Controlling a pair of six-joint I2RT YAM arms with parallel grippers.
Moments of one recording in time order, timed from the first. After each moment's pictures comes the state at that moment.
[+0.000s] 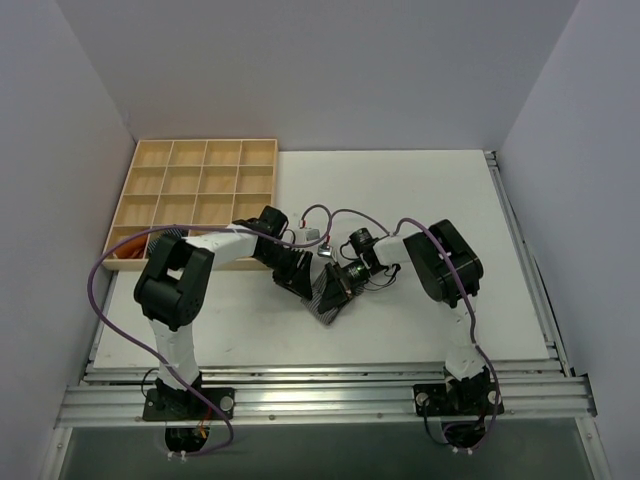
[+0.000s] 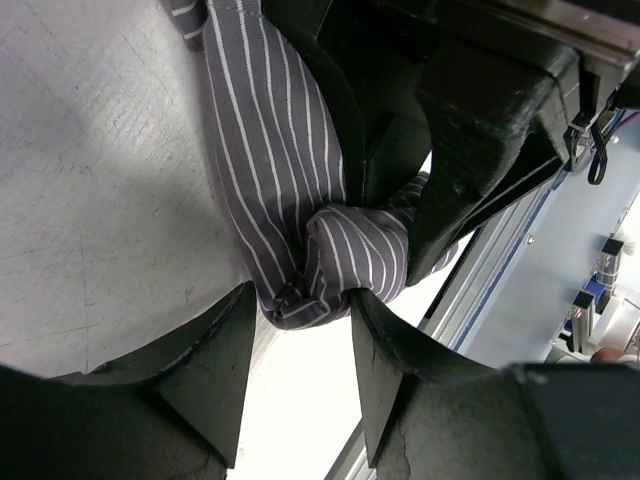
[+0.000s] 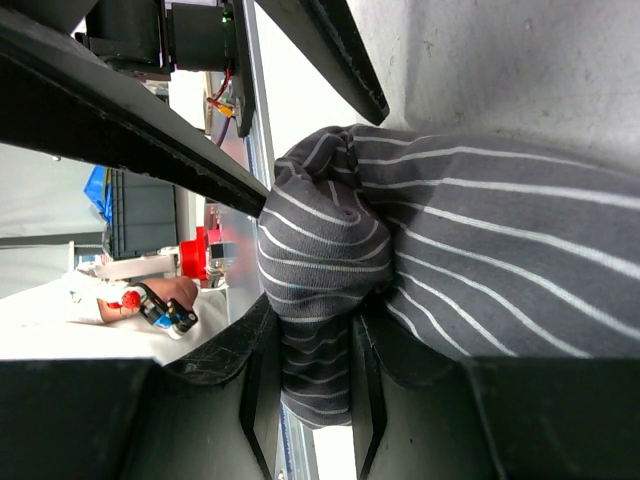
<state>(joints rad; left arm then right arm) -0.49 1.93 1.21 -0.56 0.76 -0.02 0.50 2.16 1.11 -0.32 -1.29 -0.01</state>
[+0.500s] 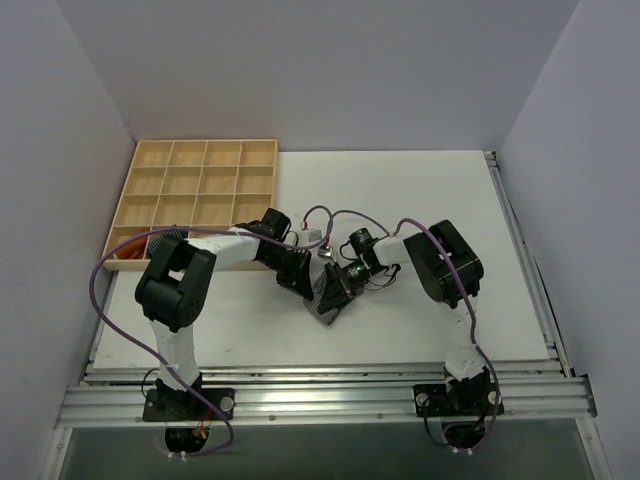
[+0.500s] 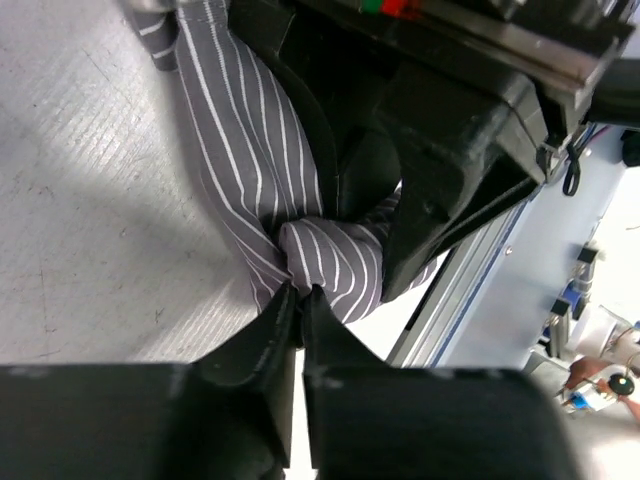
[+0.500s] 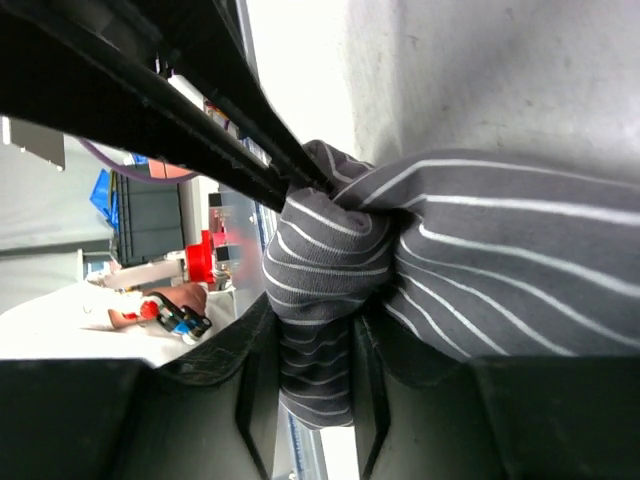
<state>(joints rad) -0.51 1.93 1.17 -0.48 0.78 -0.09 0.50 2.16 1.11 -0.32 -1.28 0.02</state>
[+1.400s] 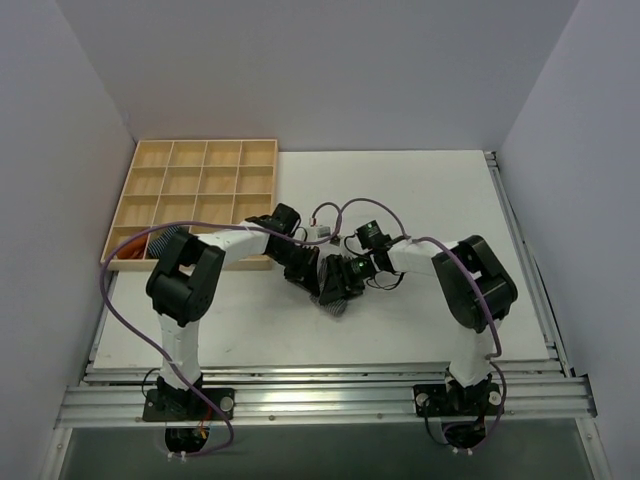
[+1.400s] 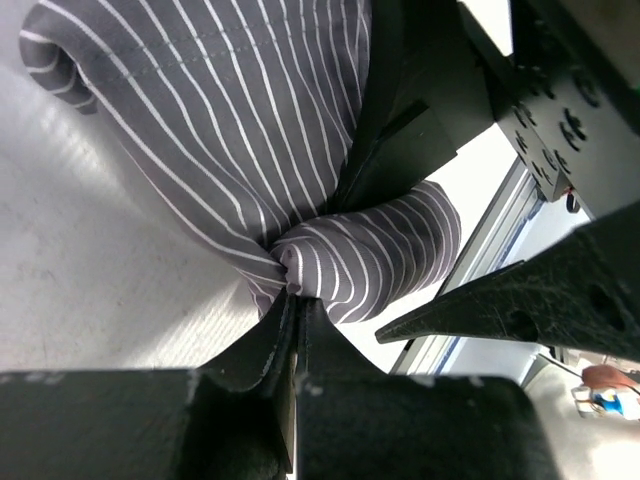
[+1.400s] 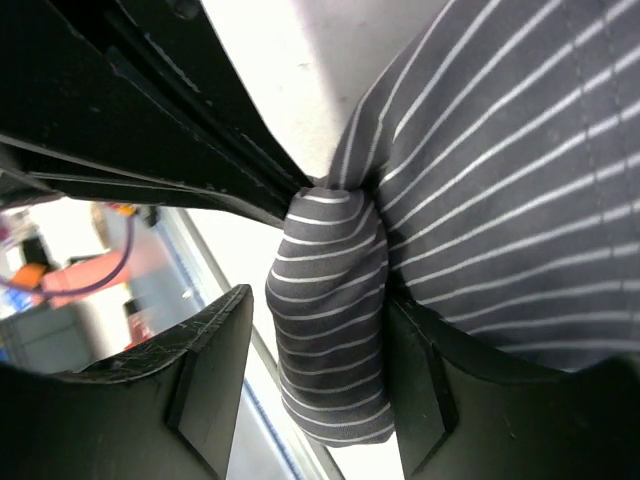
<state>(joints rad) -0.54 2.00 1.29 -0.55 0.76 -0.09 0.50 1.88 0.96 -0.19 -0.85 0.33</state>
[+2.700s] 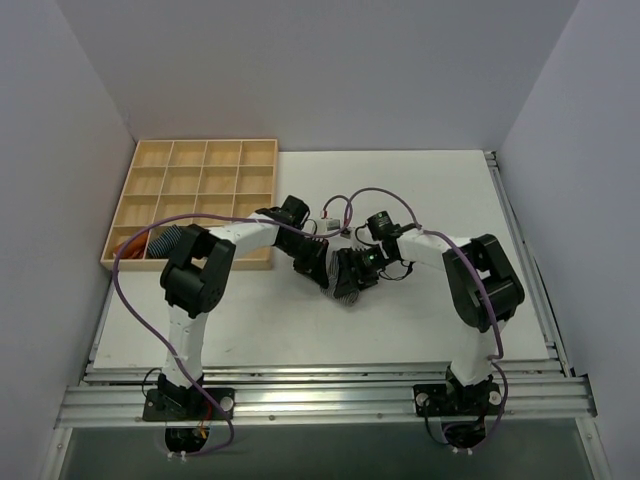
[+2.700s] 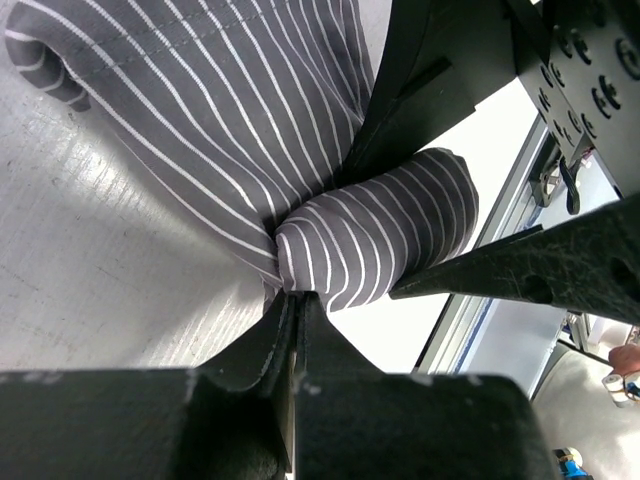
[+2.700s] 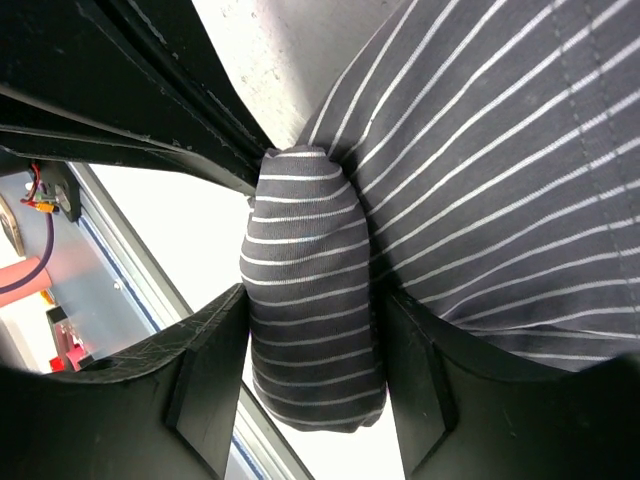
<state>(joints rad) -0.55 2.11 1.45 -0.59 0.79 -0.03 0.43 1.85 1.04 -0.41 -0.73 0.11</state>
